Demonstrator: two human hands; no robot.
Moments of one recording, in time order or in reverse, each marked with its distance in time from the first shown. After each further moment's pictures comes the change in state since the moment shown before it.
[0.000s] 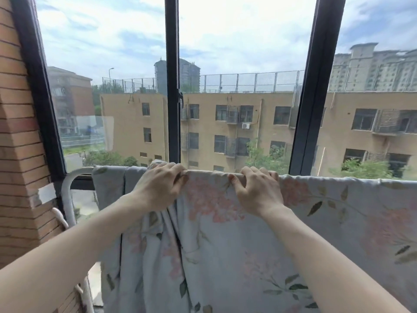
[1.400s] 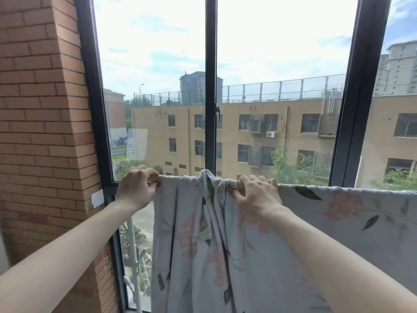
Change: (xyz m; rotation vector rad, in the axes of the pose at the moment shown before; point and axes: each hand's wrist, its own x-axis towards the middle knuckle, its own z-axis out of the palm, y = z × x) left_hand -0.065 -0.152 -0.069 0.042 0.226 -0.388; right_hand 0.016 -0.111 0.028 -0.021 -0.115 -0.126
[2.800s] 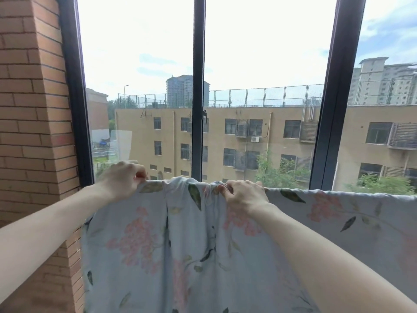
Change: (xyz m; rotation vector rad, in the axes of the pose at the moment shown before) left_hand 0.026 0.006 -0.035 0.097 -0.240 0.182; right_hand -0.001 -0.004 -0.020 0.029 -0.107 0.017
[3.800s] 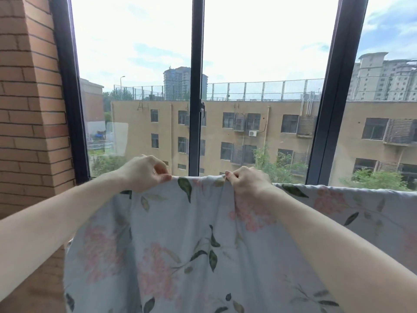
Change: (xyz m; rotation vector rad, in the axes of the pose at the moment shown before) left_hand 0.018 0.049 0.004 -0.225 -0.249 0.032; right_hand 0.015 0.013 -0.020 0.050 -0.062 0.083
